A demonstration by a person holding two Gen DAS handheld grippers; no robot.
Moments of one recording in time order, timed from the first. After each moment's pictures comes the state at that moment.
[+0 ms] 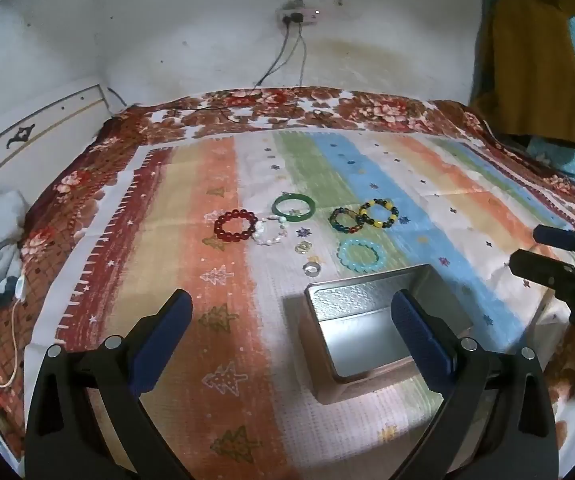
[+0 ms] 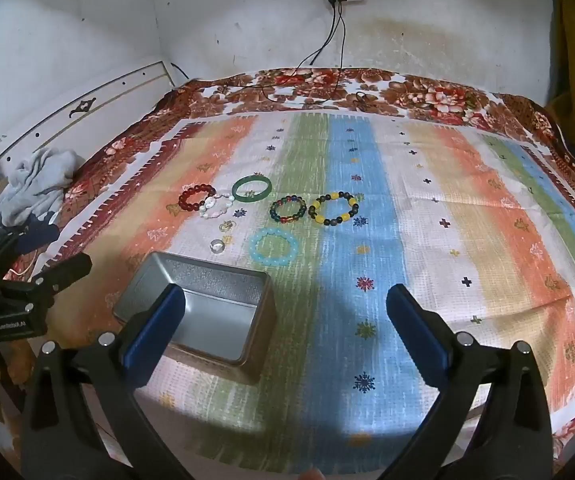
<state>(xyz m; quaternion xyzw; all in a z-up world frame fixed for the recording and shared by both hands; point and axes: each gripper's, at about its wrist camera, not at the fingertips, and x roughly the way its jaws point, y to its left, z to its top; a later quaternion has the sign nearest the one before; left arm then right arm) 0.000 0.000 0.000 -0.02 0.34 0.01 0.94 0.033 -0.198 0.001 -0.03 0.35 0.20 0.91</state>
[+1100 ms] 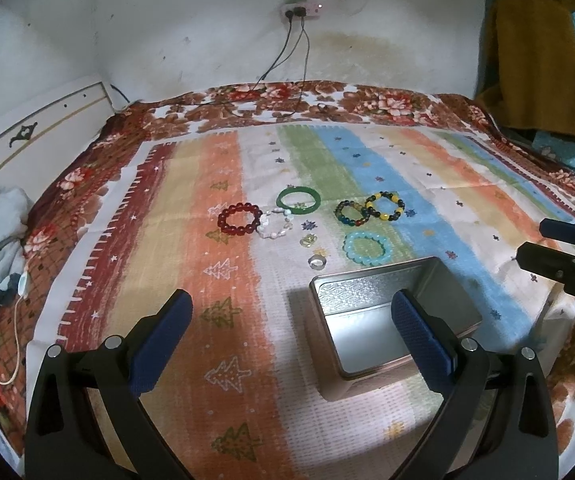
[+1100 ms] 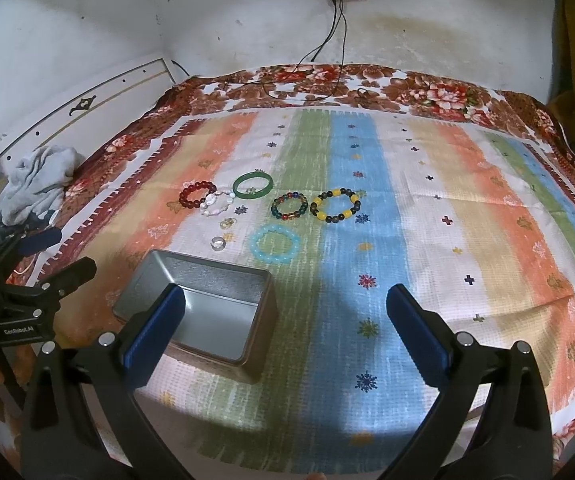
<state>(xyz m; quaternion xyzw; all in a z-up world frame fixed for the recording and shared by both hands) 0.002 0.000 -0.008 -0.01 0.34 0.02 0.94 0.037 -0.195 -0.003 -0.03 0.36 0.20 0.91</state>
